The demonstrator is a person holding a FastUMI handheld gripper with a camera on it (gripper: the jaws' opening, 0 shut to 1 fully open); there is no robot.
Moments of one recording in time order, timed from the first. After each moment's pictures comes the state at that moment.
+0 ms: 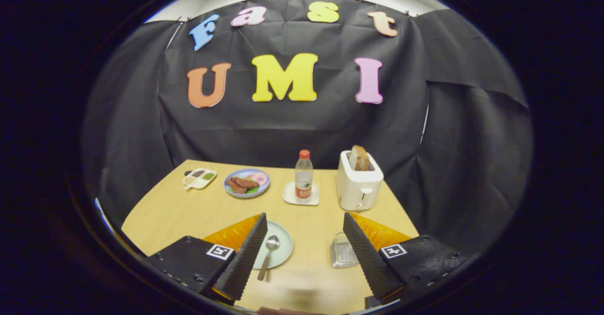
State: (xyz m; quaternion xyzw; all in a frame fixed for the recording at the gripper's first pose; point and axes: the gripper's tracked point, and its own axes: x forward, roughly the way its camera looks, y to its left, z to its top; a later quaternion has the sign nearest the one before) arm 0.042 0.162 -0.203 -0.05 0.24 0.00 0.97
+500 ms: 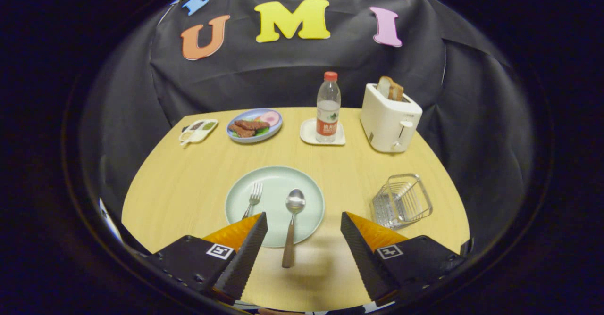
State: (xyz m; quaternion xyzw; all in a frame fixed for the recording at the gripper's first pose) arm 0.053 0.210 -0.340 -0.02 0.39 -0.01 0.92
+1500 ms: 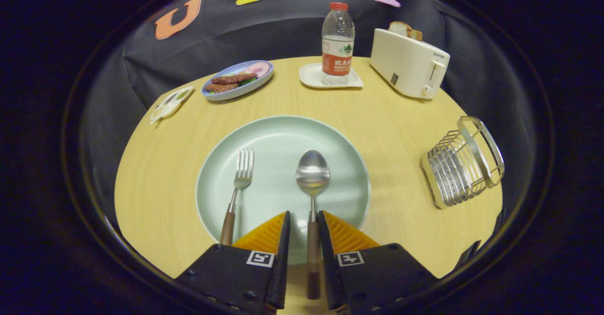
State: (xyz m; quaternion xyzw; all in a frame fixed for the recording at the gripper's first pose) arm 0.082 0.234 -0.451 0.01 0.48 -0.05 0.88
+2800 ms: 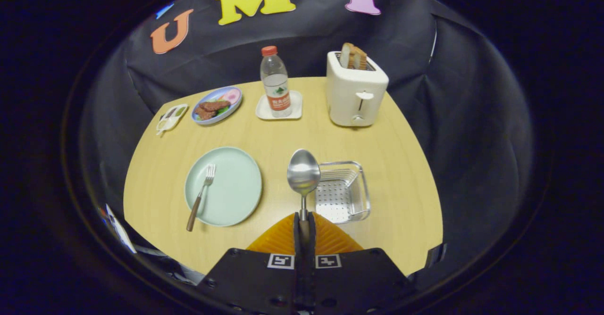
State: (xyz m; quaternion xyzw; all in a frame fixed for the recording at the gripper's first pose) arm 0.053 0.065 -0.305 -0.01 0.48 -0.03 0.88
